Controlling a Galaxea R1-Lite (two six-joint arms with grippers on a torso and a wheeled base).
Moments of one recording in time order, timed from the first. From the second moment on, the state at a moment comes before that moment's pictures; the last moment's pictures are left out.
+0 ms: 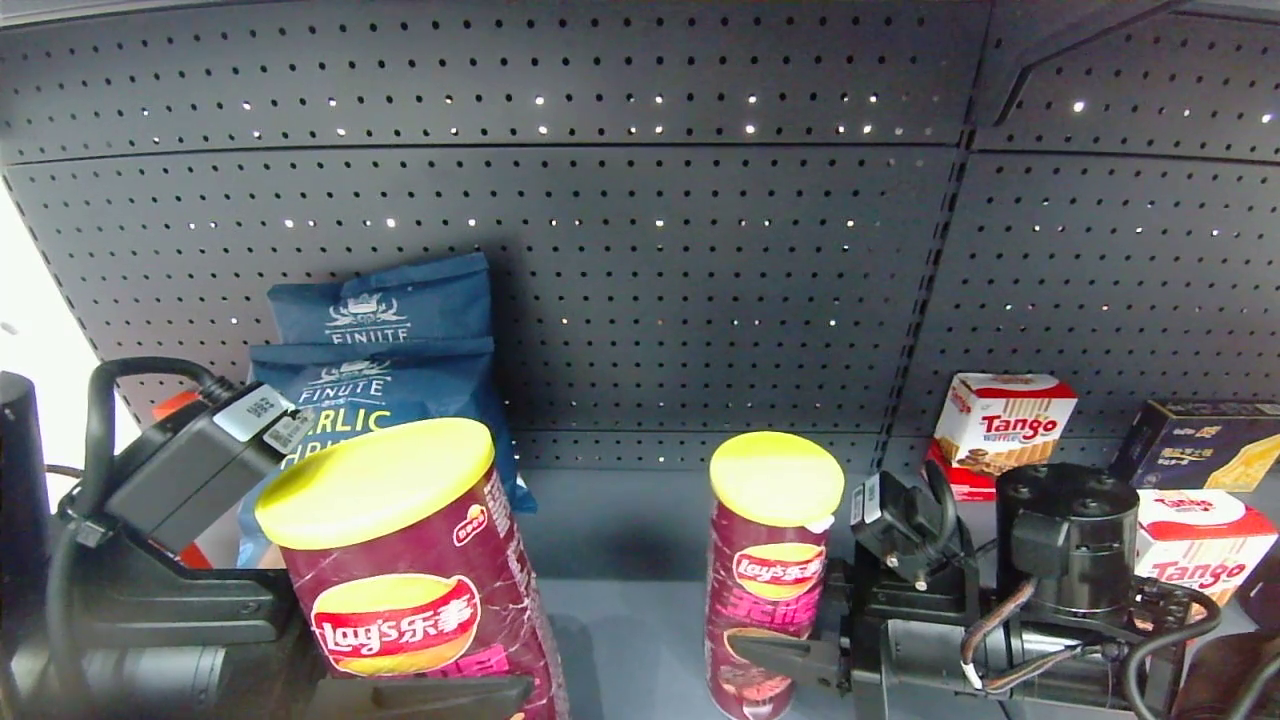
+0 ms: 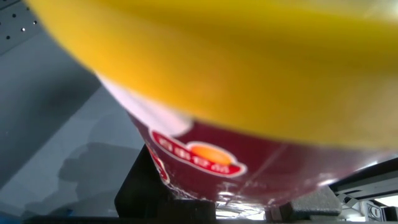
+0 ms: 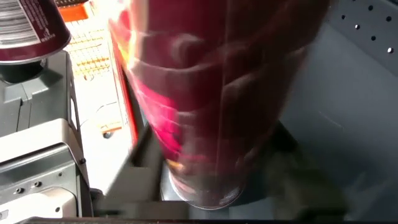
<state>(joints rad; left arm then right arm) -0.50 1.21 -0.59 -0.26 -0.75 -0.04 0.66 1.74 -0.44 -1.01 0.52 -0.13</state>
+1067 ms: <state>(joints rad) -0.50 1.20 -0.56 -0.26 -0.74 -0.04 0.61 1.55 -0.30 -1.03 0.52 -0.14</state>
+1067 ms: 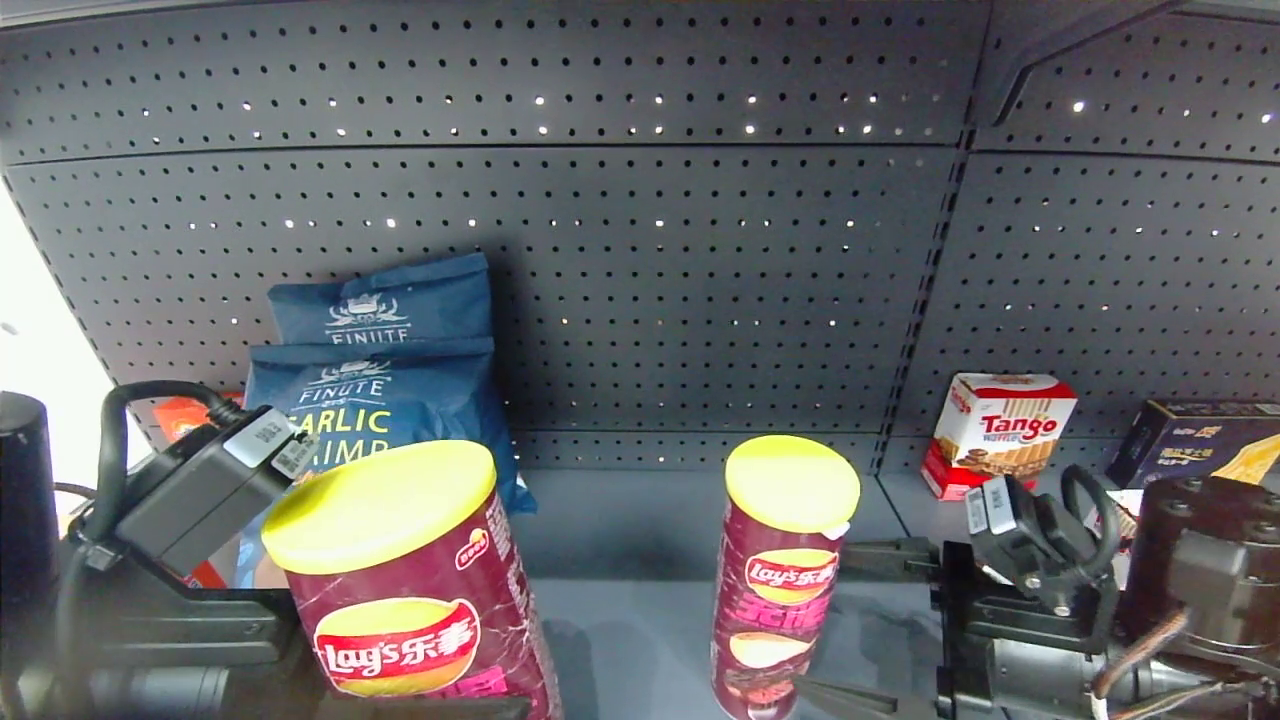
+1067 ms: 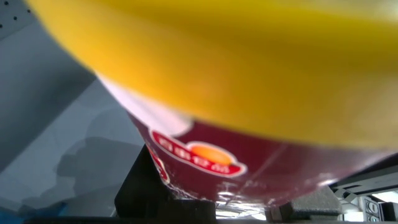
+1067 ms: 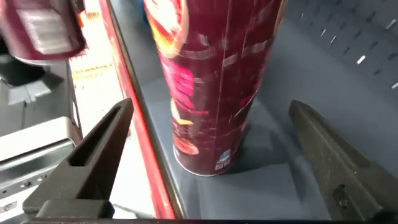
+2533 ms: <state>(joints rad) -0.48 1.16 -0.53 -0.26 -0.74 -0.04 0.42 0.68 -0.25 -0.42 -0.15 -0.03</state>
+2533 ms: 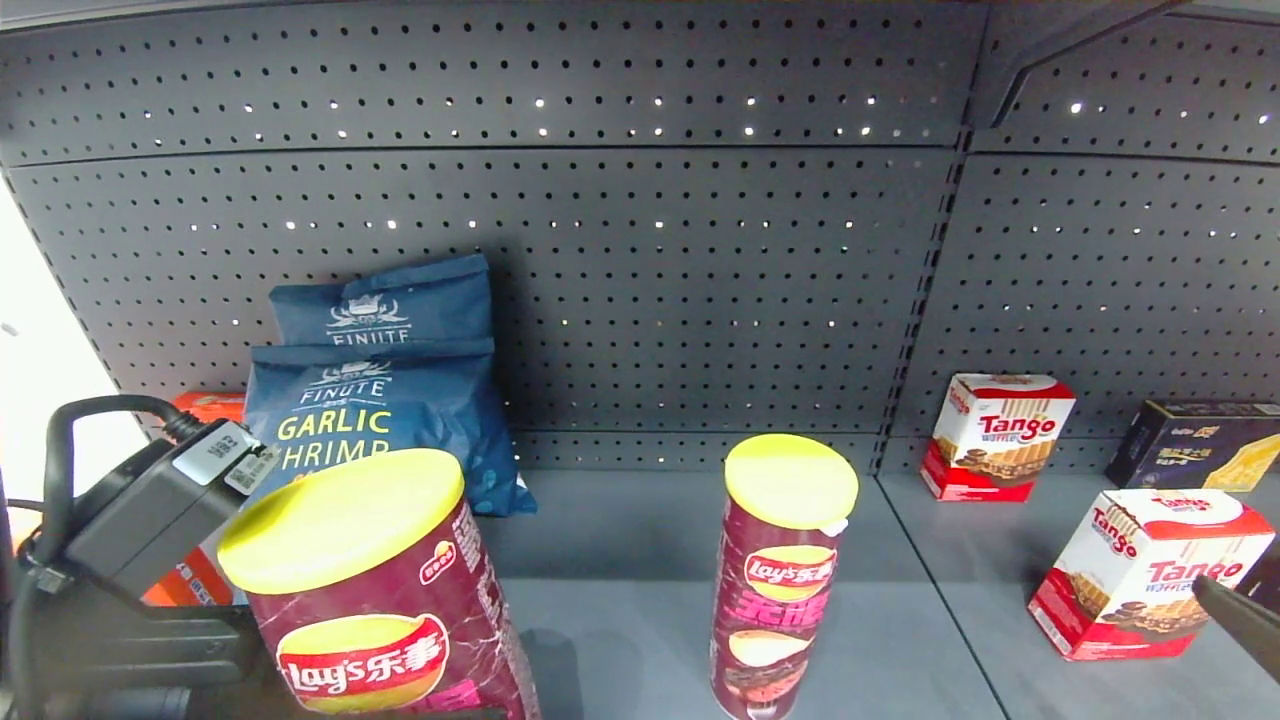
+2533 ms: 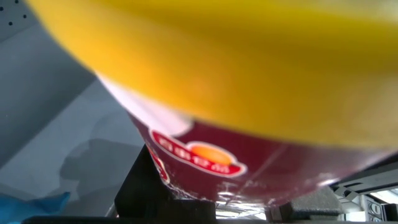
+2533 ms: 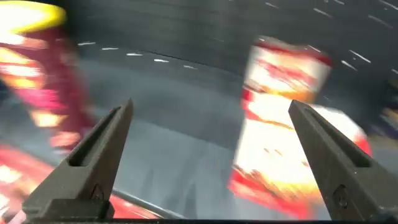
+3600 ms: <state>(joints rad) -0.48 1.13 -0.49 -0.26 -0.74 -0.04 0.00 0.02 -0.02 -0.01 0.04 -0.06</state>
